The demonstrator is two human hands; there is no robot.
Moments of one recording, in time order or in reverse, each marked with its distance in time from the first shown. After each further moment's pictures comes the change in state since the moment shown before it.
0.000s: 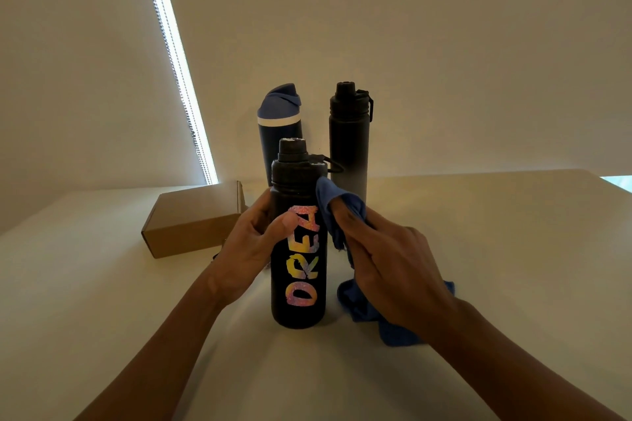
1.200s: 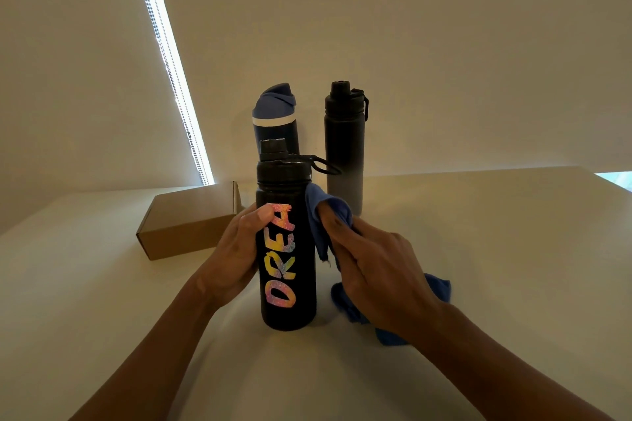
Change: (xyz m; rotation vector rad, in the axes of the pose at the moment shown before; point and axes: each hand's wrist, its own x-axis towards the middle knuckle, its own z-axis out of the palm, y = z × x) left_hand 0.002 -0.007 -0.007 -0.148 -0.030 -0.103; right_hand 0.001 -0.014 0.001 -0.025 -0.153 0.069
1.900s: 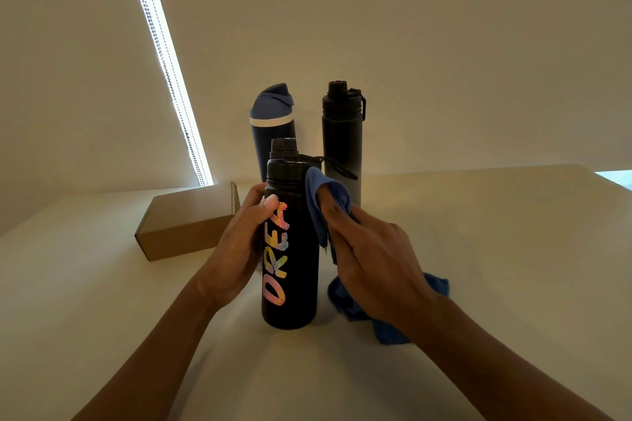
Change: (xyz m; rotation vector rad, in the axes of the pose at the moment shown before) left_hand 0.003 0.002 0.006 0.003 0.034 0.033; right_hand 0.010 -0.003 -0.006 0.046 -0.076 0.121
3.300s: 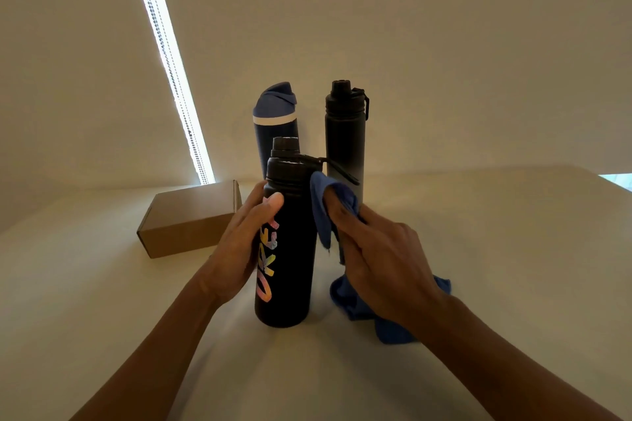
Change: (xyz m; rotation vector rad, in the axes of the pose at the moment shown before) left_hand -0.004 0.006 0.004 0.010 -0.017 0.053; right_hand -0.006 0.004 -0.003 -0.019 0.272 -0.214
